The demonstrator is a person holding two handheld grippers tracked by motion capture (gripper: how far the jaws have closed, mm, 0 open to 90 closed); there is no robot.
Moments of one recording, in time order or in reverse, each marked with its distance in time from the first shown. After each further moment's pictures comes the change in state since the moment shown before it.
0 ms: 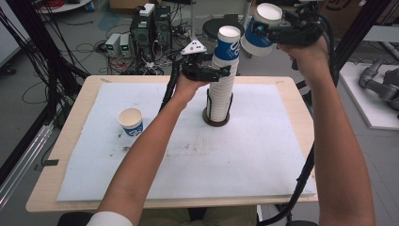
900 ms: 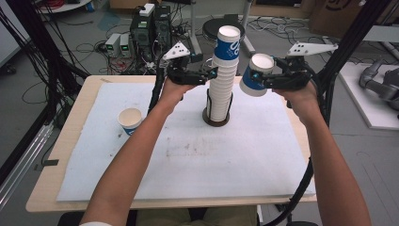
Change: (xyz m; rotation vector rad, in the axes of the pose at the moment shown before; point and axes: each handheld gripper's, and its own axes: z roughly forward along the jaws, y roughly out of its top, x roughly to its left) left arm 0.001 -0.009 -0.051 -0.056 0.006 0.002; right arm 0.019 -0.097 0.002 0.096 0.062 0.061
